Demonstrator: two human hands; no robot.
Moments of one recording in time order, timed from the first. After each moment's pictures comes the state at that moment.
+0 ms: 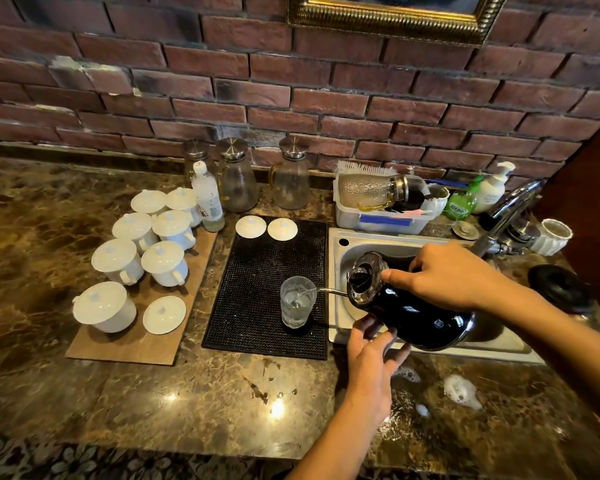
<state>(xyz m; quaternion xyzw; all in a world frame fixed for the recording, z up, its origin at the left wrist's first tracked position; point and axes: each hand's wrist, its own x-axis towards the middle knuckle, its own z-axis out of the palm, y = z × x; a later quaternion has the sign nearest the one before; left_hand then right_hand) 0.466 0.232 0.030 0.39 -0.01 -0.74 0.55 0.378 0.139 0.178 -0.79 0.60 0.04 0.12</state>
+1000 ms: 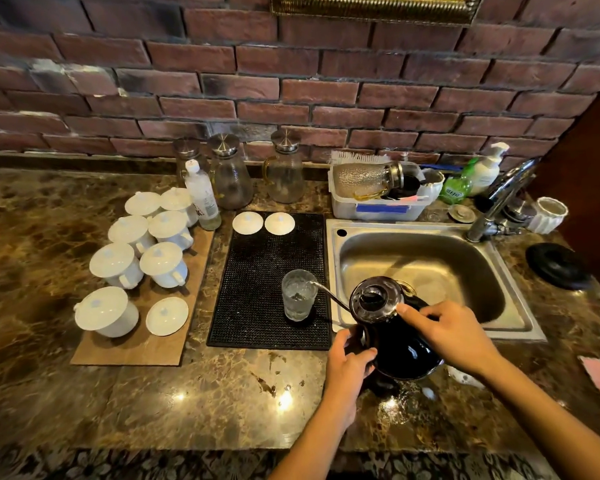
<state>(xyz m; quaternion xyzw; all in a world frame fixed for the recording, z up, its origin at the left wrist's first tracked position) 0.505 0.249 -0.024 0.54 -0.20 -0.70 0.43 0.343 0.207 0.077 -0.67 0.66 -0.16 0.29</state>
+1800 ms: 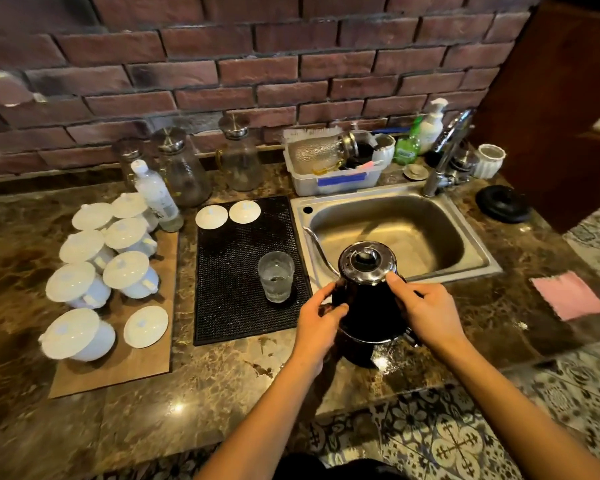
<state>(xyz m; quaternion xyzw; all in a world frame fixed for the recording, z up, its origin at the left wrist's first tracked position) 0.540 0.232 -0.013 0.53 -0.35 -0.66 0.39 0.368 0.263 0.056 -0.49 0.72 -0.38 0.32</state>
